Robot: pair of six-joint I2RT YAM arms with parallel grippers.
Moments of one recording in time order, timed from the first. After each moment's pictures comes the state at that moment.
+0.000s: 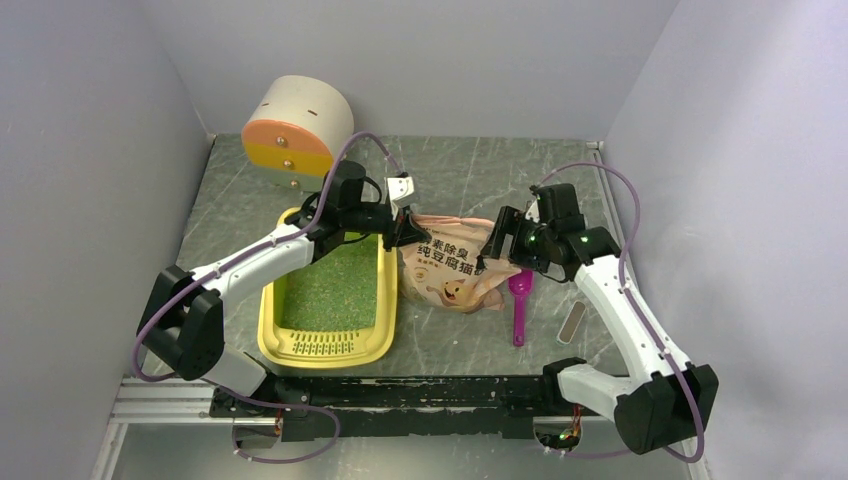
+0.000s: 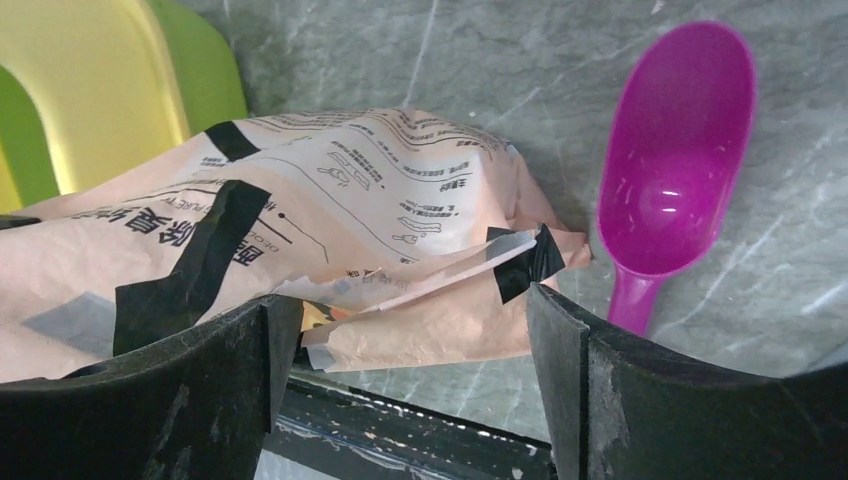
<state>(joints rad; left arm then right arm) -0.61 1.50 1.07 0.05 0.82 0.16 0.26 1.10 1.00 -0.78 -0.20 0.48</state>
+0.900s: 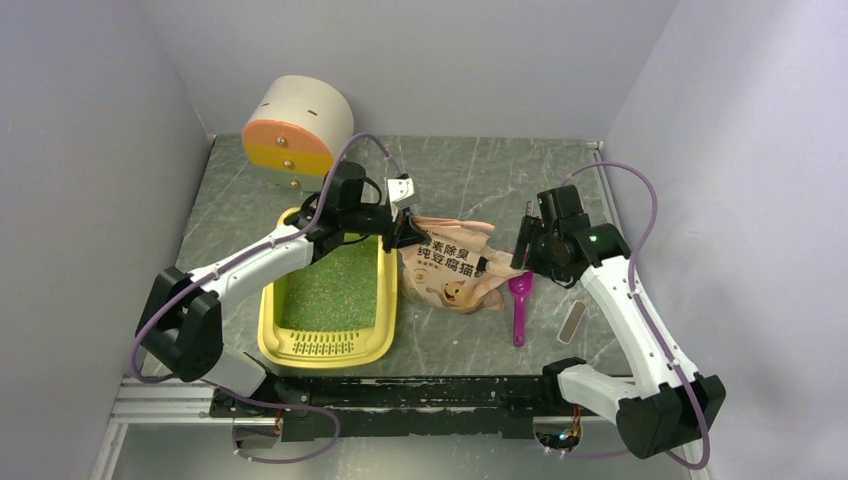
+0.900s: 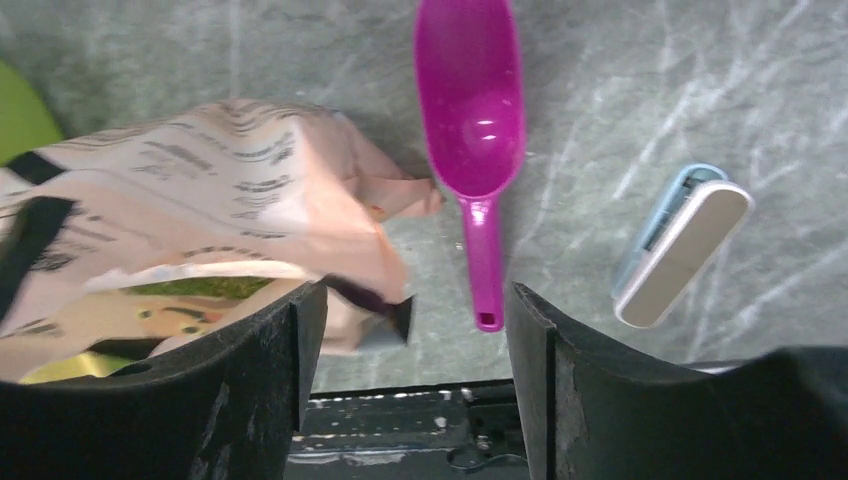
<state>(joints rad) -0.62 1.49 1.07 0.04 0.83 0.17 0.28 1.10 1.10 -1.07 0.14 0.49</state>
